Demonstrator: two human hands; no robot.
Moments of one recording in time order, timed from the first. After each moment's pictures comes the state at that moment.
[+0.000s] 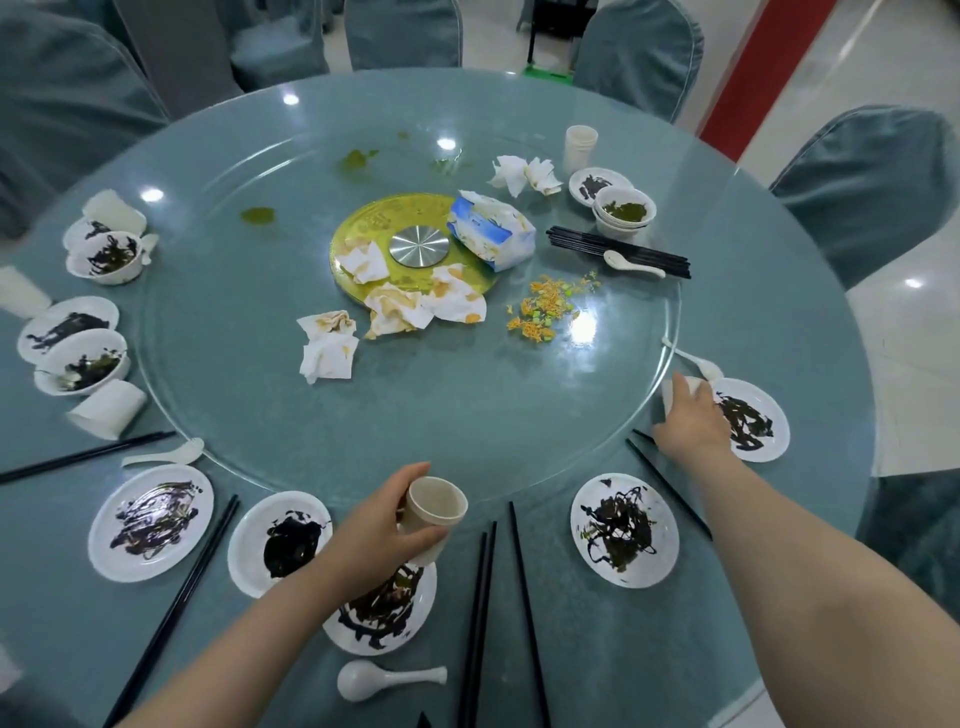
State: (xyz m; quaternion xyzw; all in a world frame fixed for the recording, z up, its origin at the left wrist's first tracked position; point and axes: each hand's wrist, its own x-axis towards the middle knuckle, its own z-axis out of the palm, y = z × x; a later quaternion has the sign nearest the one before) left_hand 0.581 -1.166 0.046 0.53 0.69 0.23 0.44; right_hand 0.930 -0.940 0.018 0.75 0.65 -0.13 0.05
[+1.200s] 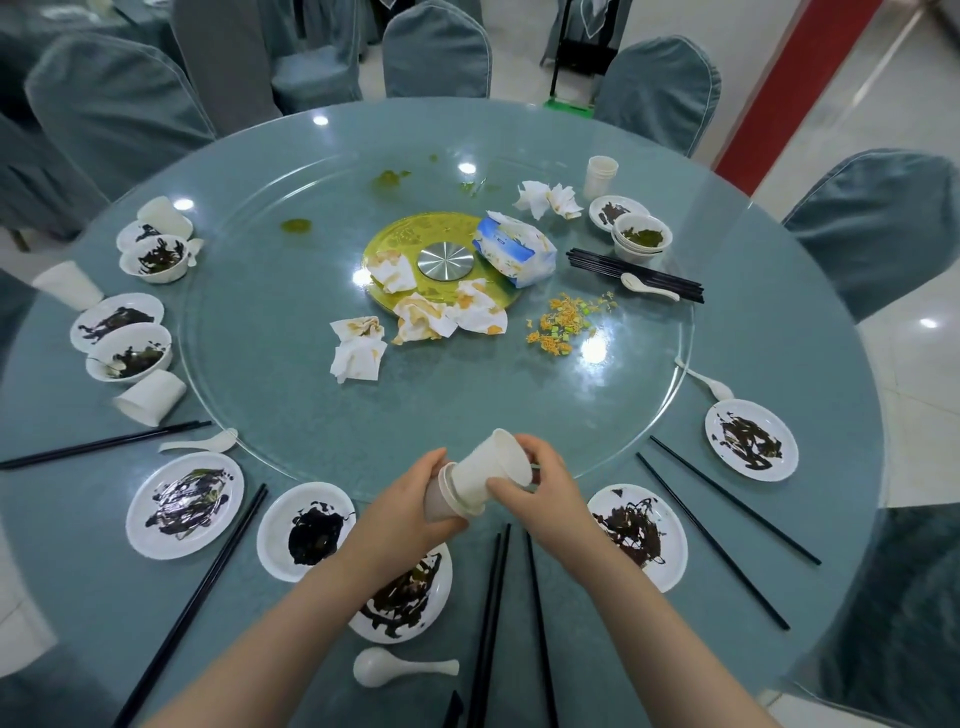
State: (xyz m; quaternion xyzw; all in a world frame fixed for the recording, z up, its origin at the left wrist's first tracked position) left_hand 0.591 -1.169 0.072 0.55 0.71 0.24 0.36; right_hand 0.767 -1.103 0.089 0.54 0.60 -0.54 -0.24
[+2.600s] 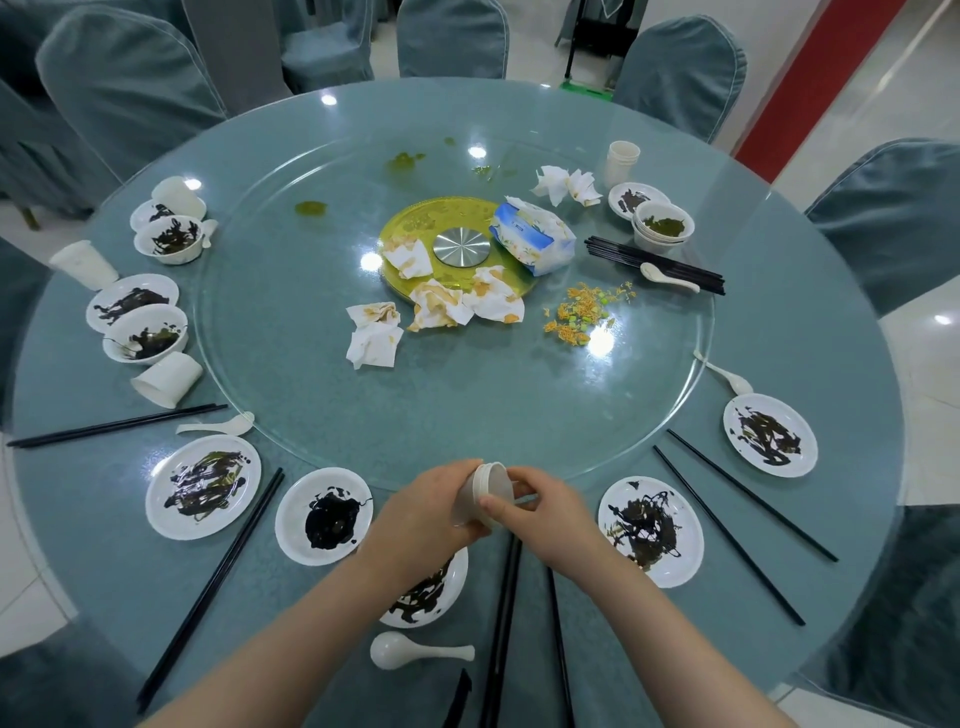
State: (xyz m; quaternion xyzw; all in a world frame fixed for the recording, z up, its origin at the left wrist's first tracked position) left_hand 0.593 -1.177 0.065 0.63 0.68 0.23 0.29; right_hand 0.761 -1.120 0.073 0.55 0.67 -0.48 -0.11
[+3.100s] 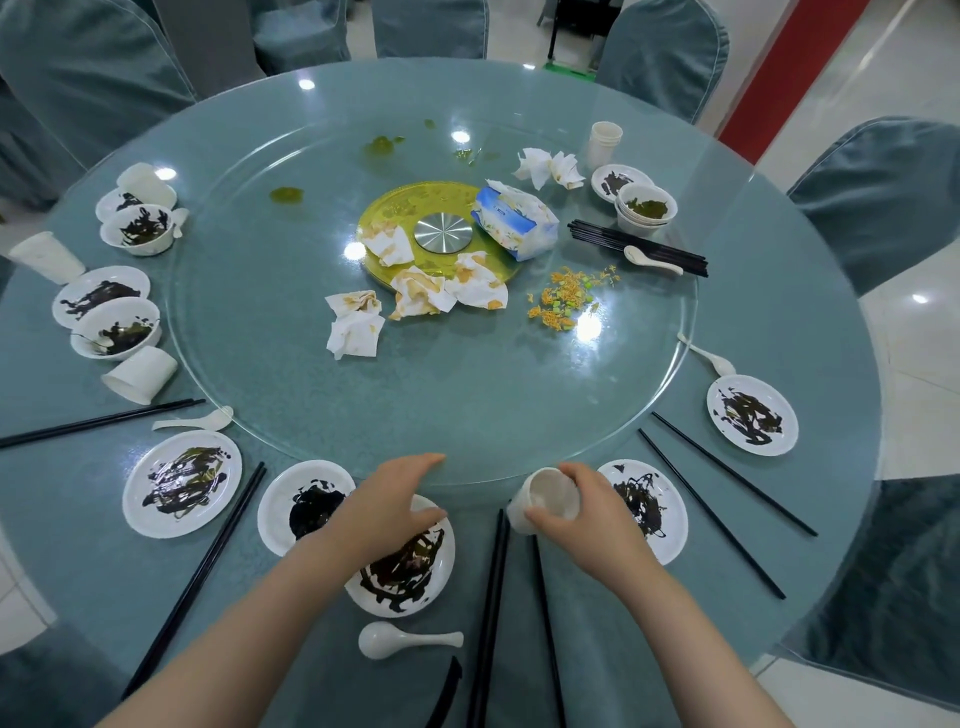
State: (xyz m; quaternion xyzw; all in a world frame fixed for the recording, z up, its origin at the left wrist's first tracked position) left_hand 0.563 -1.174 0.042 0.65 0.69 0.10 0.31; right_hand 0.818 -1.124 0.071 0.62 0.67 -0.38 -0.09
